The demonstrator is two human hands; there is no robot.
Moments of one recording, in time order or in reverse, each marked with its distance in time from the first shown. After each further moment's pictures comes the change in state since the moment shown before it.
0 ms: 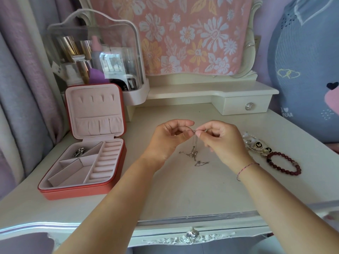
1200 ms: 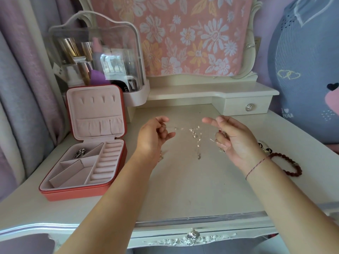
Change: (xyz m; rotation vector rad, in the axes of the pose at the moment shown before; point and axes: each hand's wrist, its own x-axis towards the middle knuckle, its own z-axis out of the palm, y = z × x) left_hand 0.010 0.002 -0.016 -0.401 0.370 -0.147; right_hand 0.009 -0.003 -0.017 0.634 0.011 0.291
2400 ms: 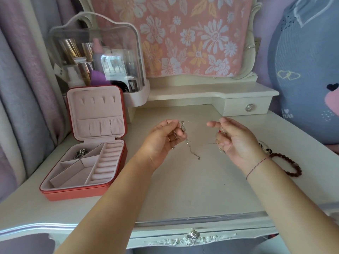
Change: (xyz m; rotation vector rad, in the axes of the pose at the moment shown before) left_hand -0.004 -0.004 0.003 0.054 -0.318 -0.076; right_hand 0.006 0.004 -0.005 0.070 0.052 0.024
